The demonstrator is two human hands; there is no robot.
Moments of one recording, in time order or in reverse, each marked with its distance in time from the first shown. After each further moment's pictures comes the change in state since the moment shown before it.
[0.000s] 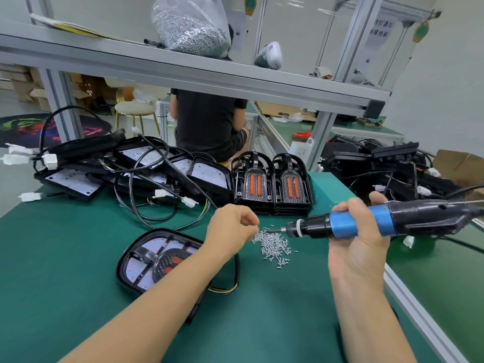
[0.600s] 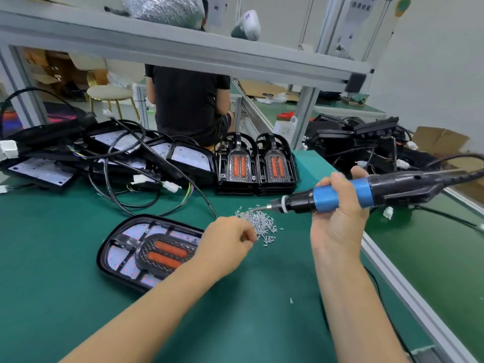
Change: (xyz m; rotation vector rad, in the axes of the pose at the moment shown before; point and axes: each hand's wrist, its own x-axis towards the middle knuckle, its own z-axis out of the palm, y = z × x) left_hand -0.038 0.002 0.020 0.334 -0.162 0.164; right_hand 0.004 0.003 -0.002 0.019 0.083 0.016
